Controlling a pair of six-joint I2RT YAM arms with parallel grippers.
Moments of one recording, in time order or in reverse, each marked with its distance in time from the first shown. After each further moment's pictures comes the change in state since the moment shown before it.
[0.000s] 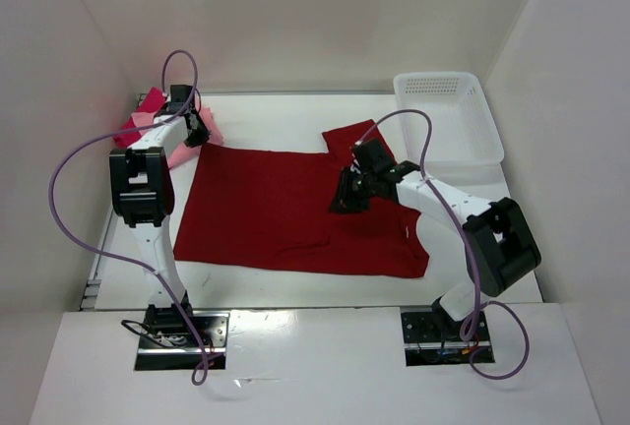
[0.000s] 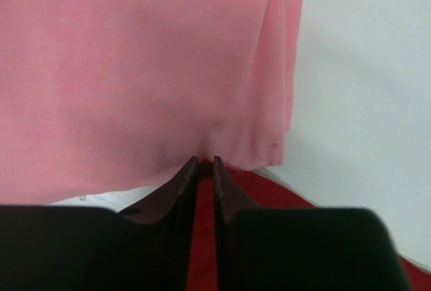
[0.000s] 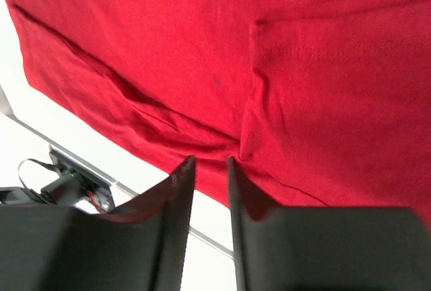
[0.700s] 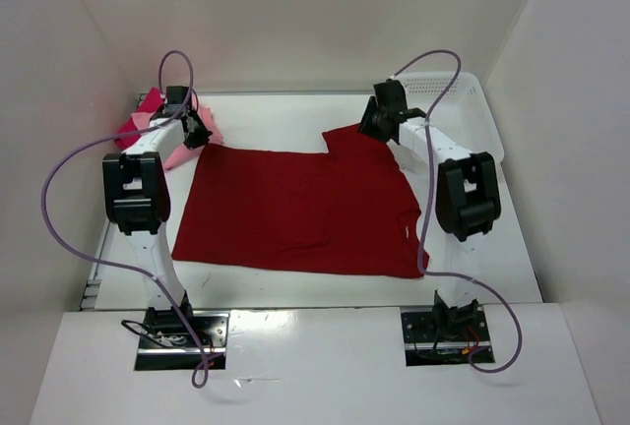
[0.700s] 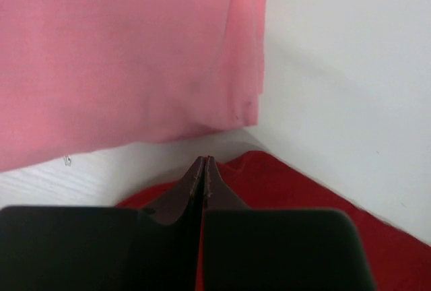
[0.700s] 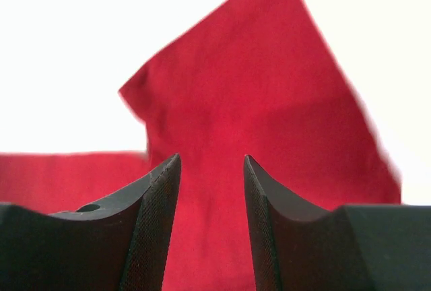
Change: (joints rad) left arm 0.000 -0.084 -0.086 0.020 0.070 -0.037; right arm -0.261 0.404 0.538 0.072 0.352 -0.113
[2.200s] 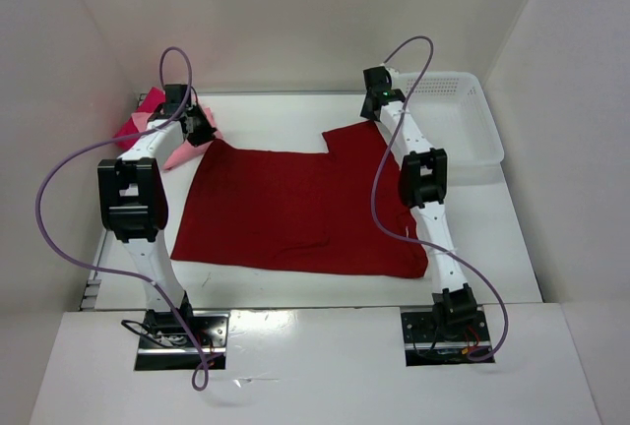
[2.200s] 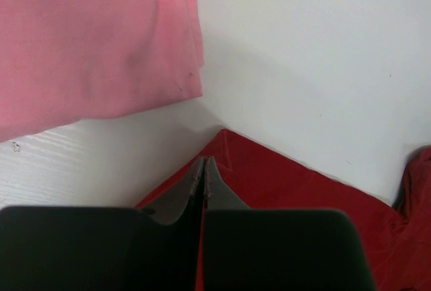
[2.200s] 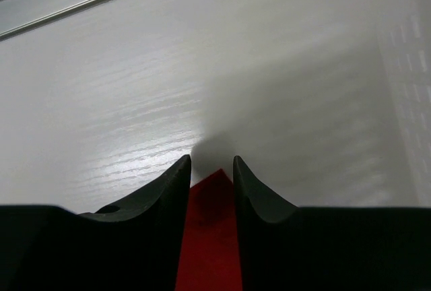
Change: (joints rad) left arm -0.014 -0.098 -0.063 0.032 0.134 -0.026; right arm -0.054 0.820 1.113 -0.344 0.227 -0.152
